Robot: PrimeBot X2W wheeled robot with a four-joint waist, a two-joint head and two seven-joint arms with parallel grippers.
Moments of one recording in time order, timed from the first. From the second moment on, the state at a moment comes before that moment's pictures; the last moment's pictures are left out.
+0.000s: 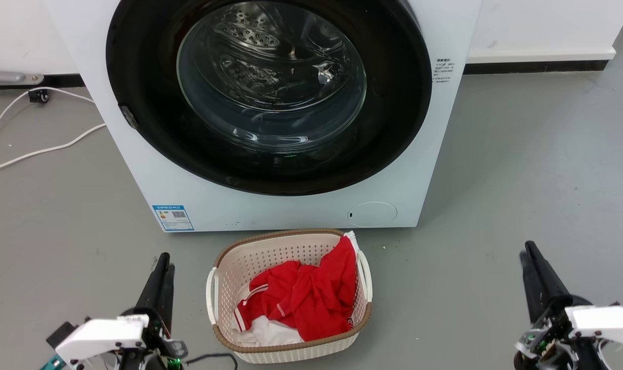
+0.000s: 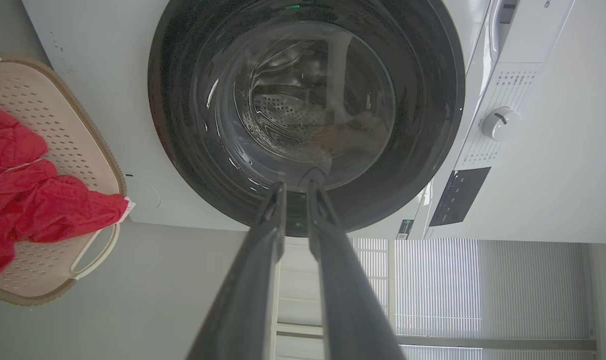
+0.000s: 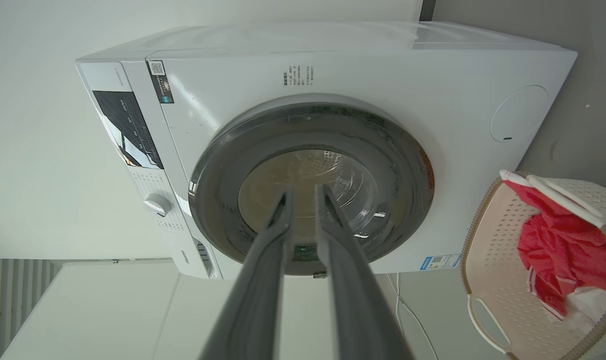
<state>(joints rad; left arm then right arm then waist) -0.09 0.06 0.10 0.26 -1.62 -0.13 0.10 -0.09 -0.06 -0.10 0.26 1.62 0.13 0.10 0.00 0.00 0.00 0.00</state>
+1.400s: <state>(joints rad) -0.09 0.05 0.01 0.16 -0.97 -0.11 -0.06 -0.02 -0.06 -0.04 0.11 0.83 0.13 -0.06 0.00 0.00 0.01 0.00</state>
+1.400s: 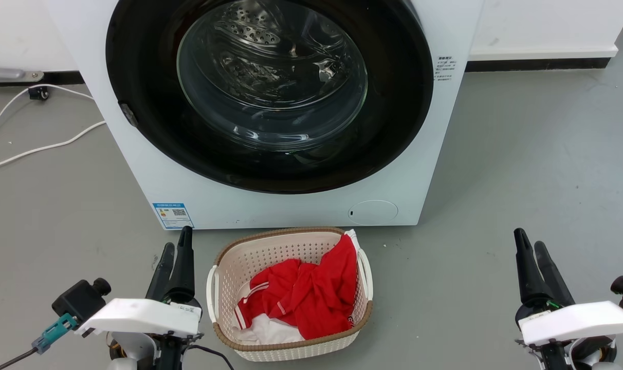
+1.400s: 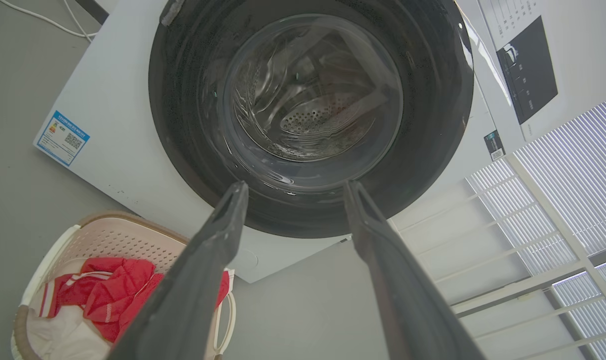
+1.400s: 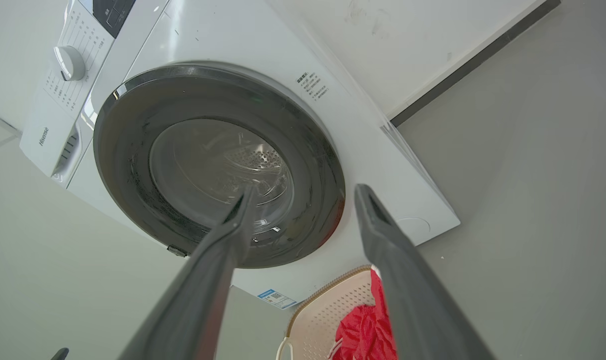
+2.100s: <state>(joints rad) -0.10 0.05 -0.03 0.15 -0.64 -0.09 -0.12 0.00 -0.06 -0.02 0.07 0.51 0.13 -0.12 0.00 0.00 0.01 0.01</state>
